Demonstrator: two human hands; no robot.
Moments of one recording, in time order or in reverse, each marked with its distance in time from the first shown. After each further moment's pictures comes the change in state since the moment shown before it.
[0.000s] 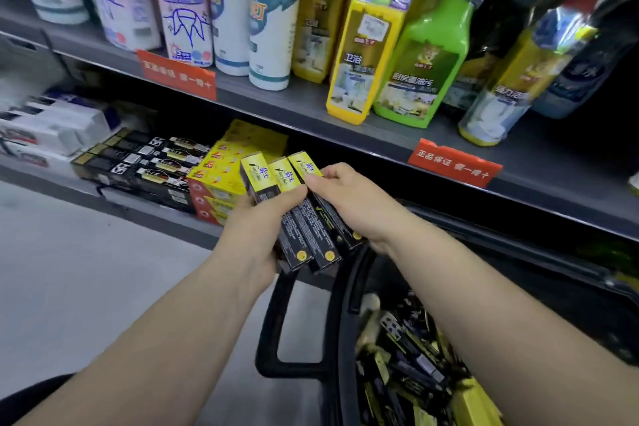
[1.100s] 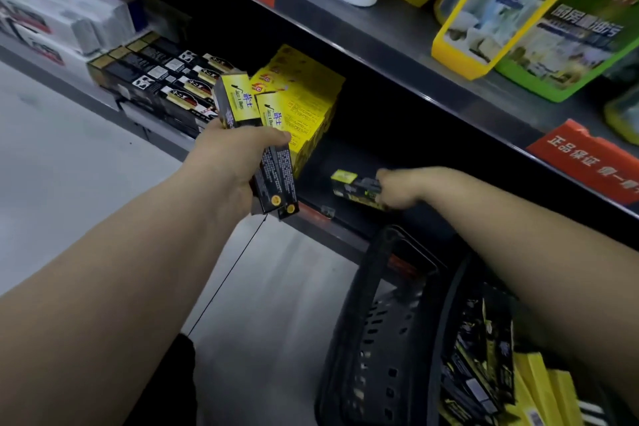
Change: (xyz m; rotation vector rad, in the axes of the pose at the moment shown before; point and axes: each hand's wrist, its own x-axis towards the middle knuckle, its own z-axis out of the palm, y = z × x) left_hand 0.080 0.030 -0.061 0.151 0.284 0.026; right_hand 0.144 0.090 0.005 -1.194 -0.436 0.364
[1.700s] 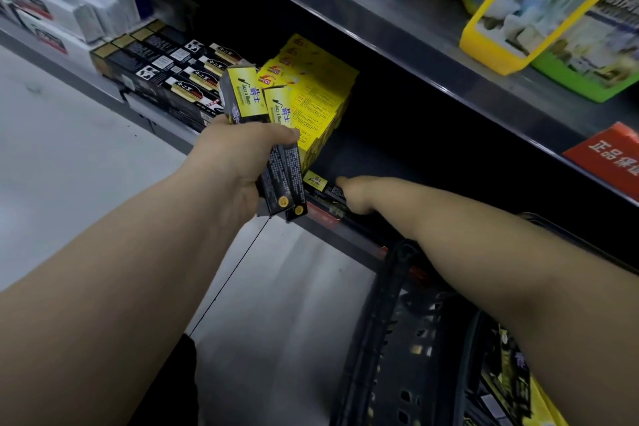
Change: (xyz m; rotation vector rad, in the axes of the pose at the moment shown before) left_hand 0.009 -0.002 0.001 -0.018 0.016 -0.025; right_hand 0.067 -0.048 0.027 -0.277 -0.050 -0.134
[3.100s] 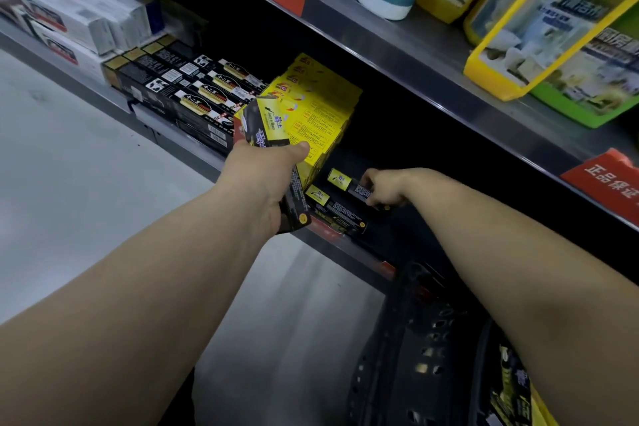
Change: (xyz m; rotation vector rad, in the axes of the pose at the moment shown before) left_hand 0.010 -0.010 0.003 -0.007 0.029 -0.007; right_hand 0.005 0.046 -0.021 0.322 0.062 0.047
